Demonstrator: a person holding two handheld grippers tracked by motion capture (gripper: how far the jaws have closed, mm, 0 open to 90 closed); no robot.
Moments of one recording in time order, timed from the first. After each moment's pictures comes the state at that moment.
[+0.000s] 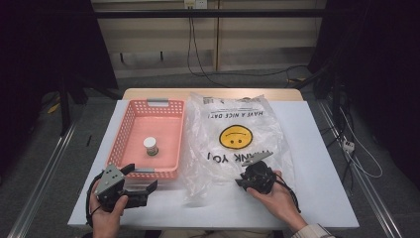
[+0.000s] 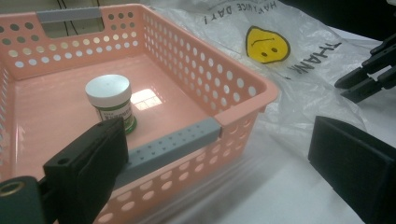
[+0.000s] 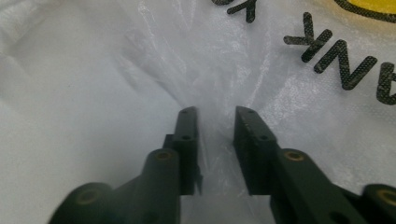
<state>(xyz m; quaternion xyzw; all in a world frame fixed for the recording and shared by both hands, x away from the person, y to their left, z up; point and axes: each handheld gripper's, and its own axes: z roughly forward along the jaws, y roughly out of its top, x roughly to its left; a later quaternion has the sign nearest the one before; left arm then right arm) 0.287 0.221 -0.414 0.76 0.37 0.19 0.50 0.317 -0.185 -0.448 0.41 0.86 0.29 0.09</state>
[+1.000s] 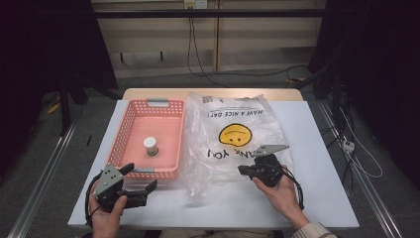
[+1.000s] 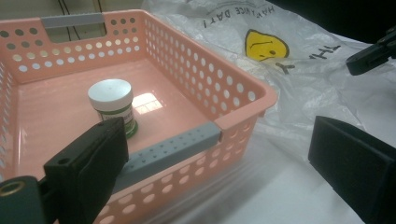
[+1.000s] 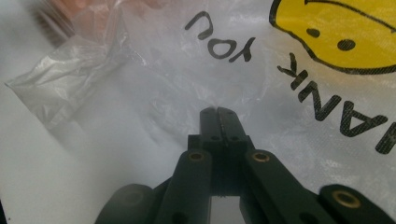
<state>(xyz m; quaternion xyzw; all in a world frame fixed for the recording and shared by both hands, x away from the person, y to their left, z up) 0.286 0.221 -0.413 0.75 0.37 0.20 0.51 0.320 -0.201 -0.420 0.42 0.82 0.39 0.08</state>
